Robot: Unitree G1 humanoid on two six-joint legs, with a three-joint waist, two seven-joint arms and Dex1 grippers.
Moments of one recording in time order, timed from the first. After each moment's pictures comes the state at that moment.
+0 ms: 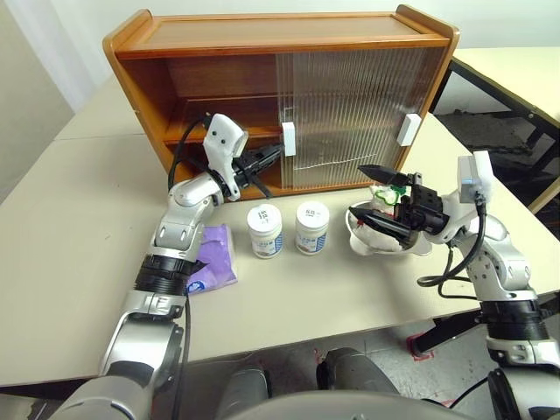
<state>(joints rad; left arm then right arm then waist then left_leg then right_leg) -0.53 0.38 -0.04 0.21 -0.19 0.07 -0.69 -0.29 -0.42 -0.06 -0.02 0.61 0.10 1.20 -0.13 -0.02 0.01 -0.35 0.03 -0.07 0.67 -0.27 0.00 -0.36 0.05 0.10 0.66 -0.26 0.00</state>
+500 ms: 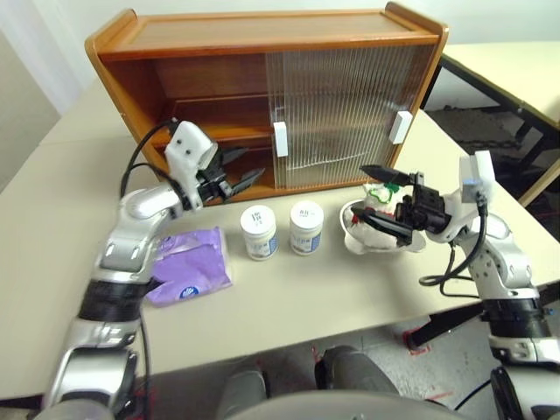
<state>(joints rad) -0.29 0.68 0.09 -0.16 -0.32 0.34 -0.79 -0.31 -0.44 -0.06 0.01 0.59 0.08 1.22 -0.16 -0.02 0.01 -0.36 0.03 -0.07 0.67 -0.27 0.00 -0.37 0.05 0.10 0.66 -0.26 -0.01</state>
